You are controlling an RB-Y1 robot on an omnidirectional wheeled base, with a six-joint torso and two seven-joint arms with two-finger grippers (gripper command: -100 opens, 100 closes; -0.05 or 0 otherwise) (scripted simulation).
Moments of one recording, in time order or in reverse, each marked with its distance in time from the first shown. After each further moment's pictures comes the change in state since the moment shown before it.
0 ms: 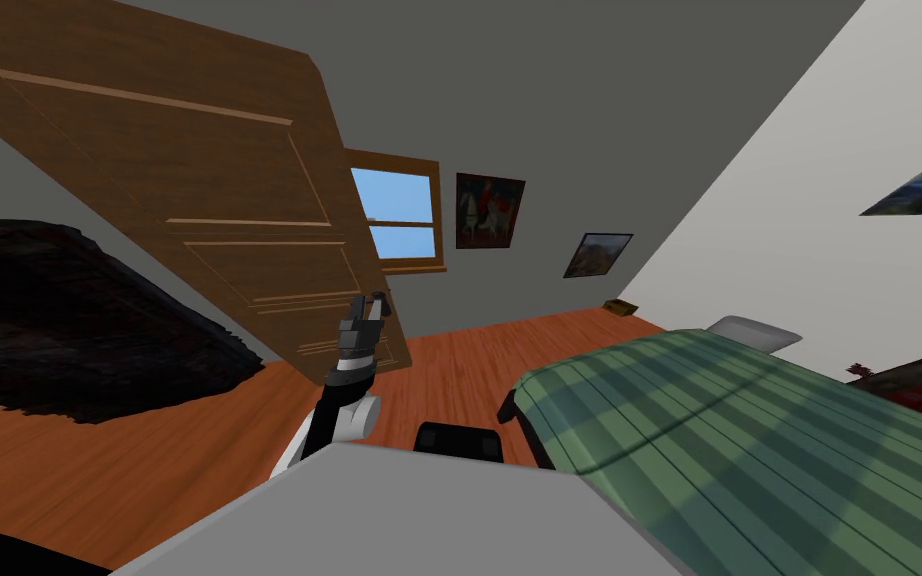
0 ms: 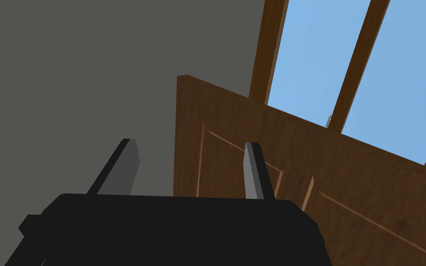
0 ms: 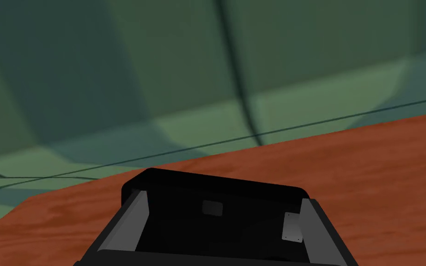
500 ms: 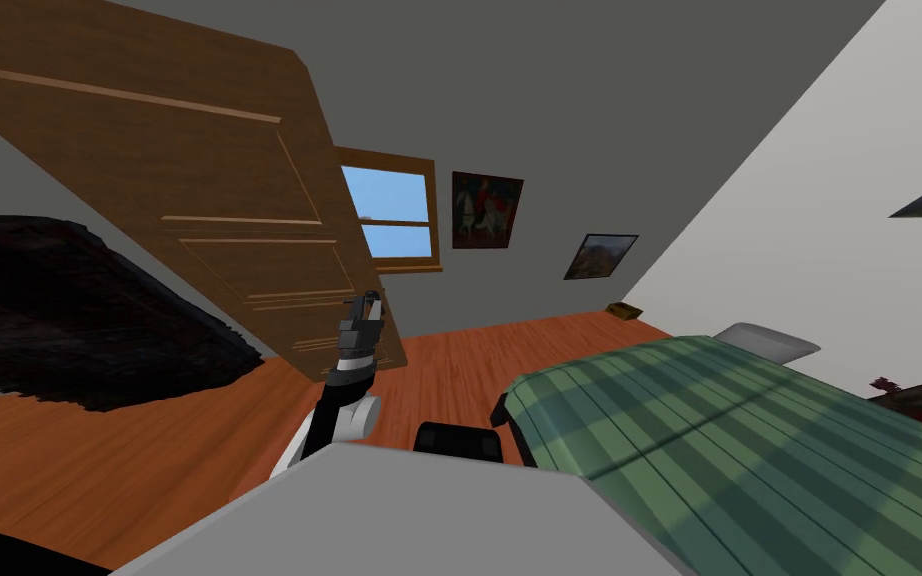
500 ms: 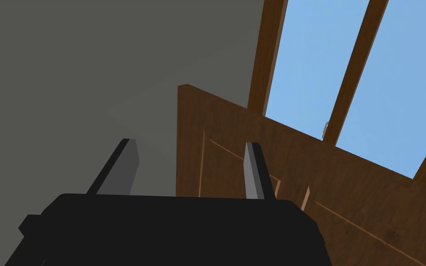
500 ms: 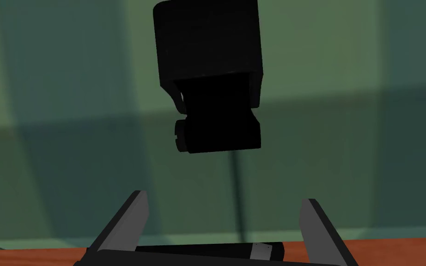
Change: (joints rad) left arm 0.000 0.000 0.000 0.000 0.000 0.000 0.000; right arm 0.024 -0.059 -0.026 0.020 0.109 0.021 -0.014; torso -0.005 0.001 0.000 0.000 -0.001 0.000
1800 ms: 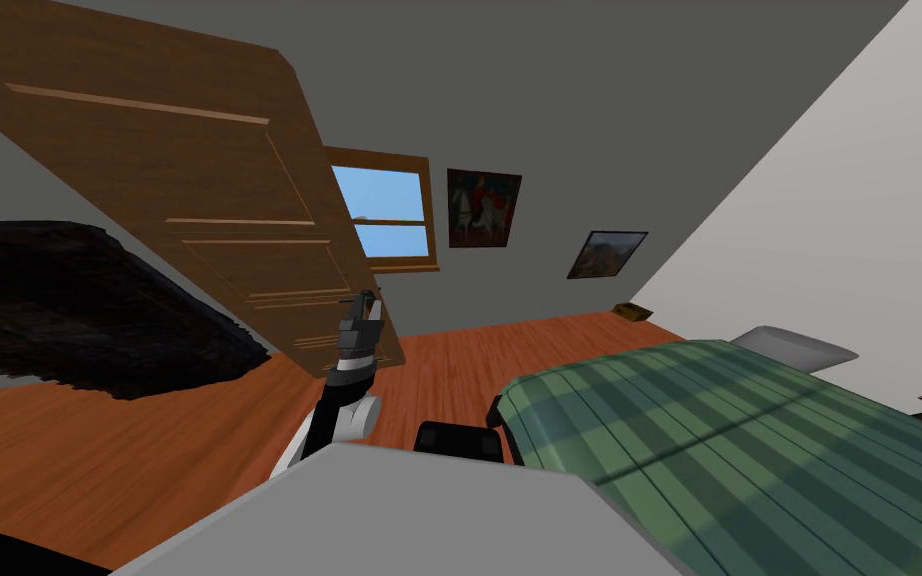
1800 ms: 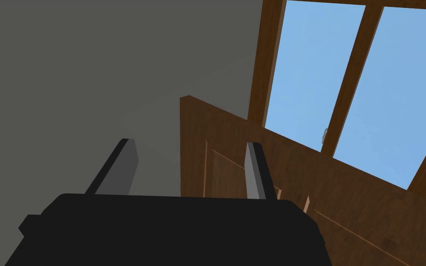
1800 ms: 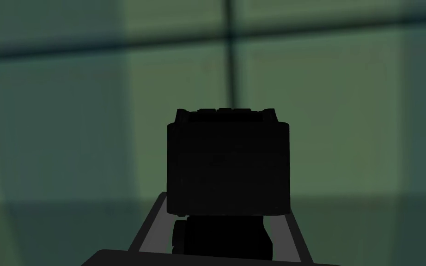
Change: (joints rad) left arm 0.000 0.000 0.000 0.000 0.000 0.000 0.000; right arm -0.046 0.036 0.026 0.079 0.018 0.042 0.028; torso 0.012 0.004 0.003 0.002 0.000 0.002
